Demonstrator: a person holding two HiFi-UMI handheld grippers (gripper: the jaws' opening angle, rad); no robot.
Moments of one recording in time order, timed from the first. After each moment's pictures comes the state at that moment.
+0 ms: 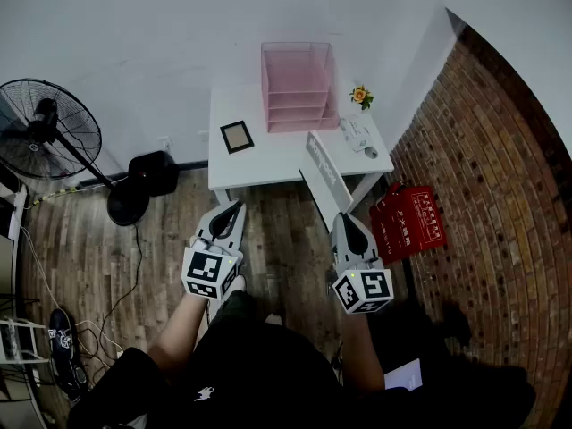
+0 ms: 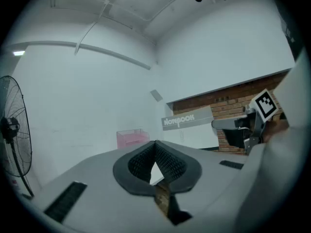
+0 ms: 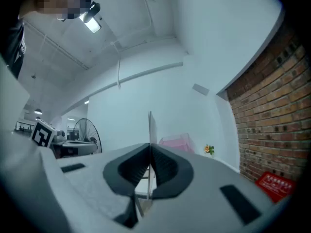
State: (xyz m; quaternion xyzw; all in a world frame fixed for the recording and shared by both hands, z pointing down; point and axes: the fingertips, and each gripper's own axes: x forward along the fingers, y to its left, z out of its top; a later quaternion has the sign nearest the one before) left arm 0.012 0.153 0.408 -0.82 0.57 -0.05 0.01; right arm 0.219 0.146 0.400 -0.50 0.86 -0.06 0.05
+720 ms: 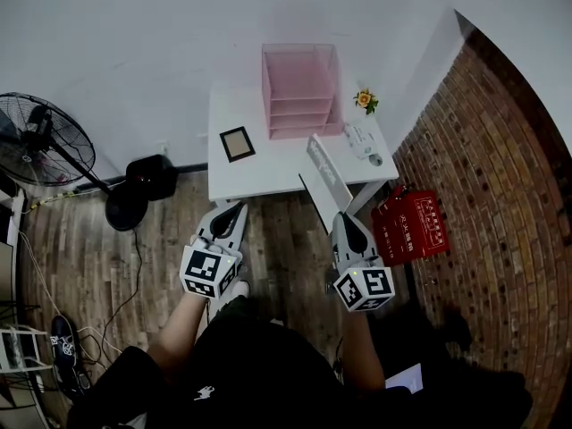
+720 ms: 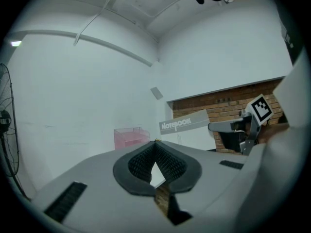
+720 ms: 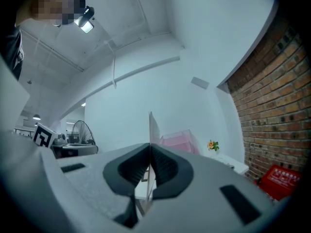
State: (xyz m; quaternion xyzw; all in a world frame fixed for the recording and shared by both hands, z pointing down) left arm -0.004 0.098 0.413 -0.84 0.54 -0.04 -0.01; right arm 0.199 0.089 0.409 -0.49 0.86 -0.09 0.06
